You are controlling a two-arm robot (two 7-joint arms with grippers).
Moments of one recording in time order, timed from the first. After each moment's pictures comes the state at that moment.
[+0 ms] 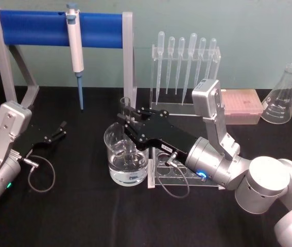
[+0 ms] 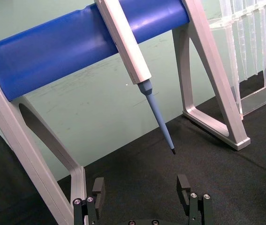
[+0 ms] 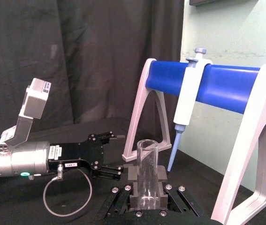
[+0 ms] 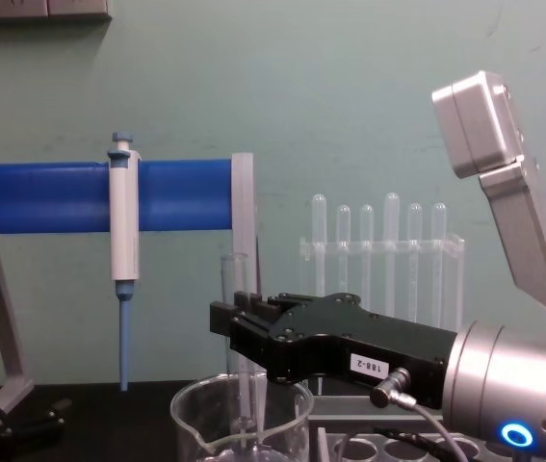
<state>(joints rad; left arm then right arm) -0.20 0.60 0.45 -1.41 -0.25 -0.12 0.03 0.35 0.30 -0.55 -1.43 0.39 -0.09 0.50</state>
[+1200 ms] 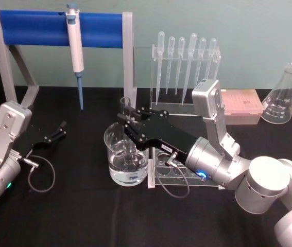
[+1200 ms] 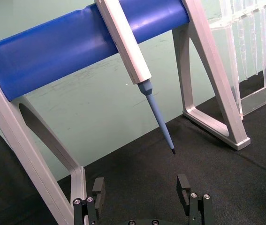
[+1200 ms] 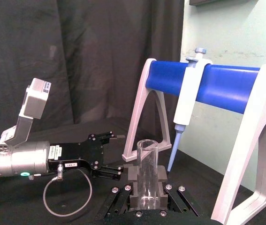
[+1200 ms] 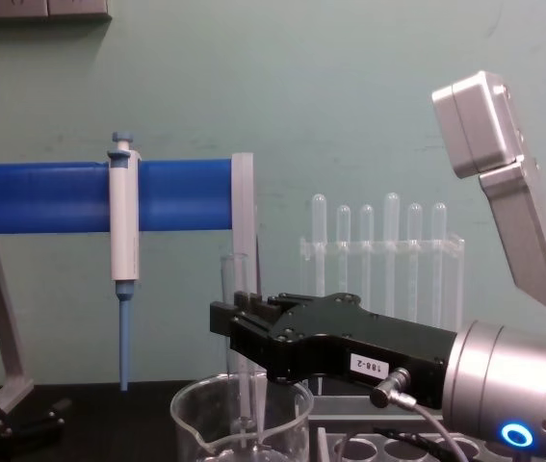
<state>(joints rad) -0.20 0.60 0.45 -1.41 -0.25 -0.12 0.03 0.35 0.30 -0.55 -1.43 0.39 -0.09 0.50</state>
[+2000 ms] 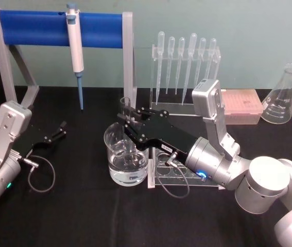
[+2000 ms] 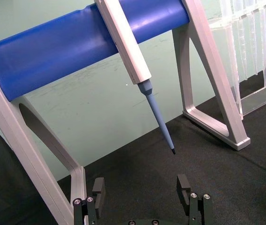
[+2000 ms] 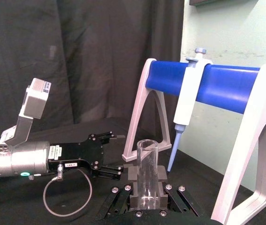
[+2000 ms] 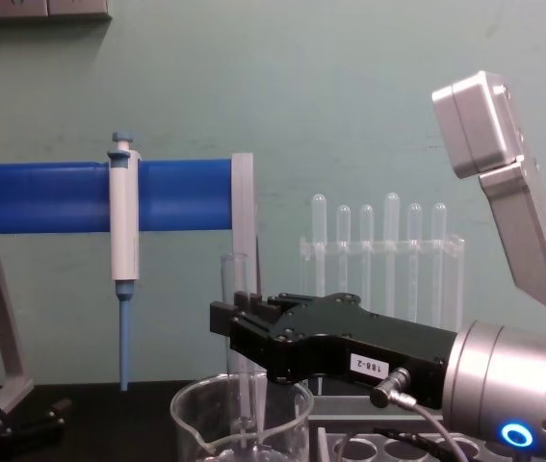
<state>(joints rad) -0.20 0.60 0.45 -1.41 -0.25 -0.12 0.03 0.35 0.30 -0.55 -1.43 0.39 -0.09 0.50</state>
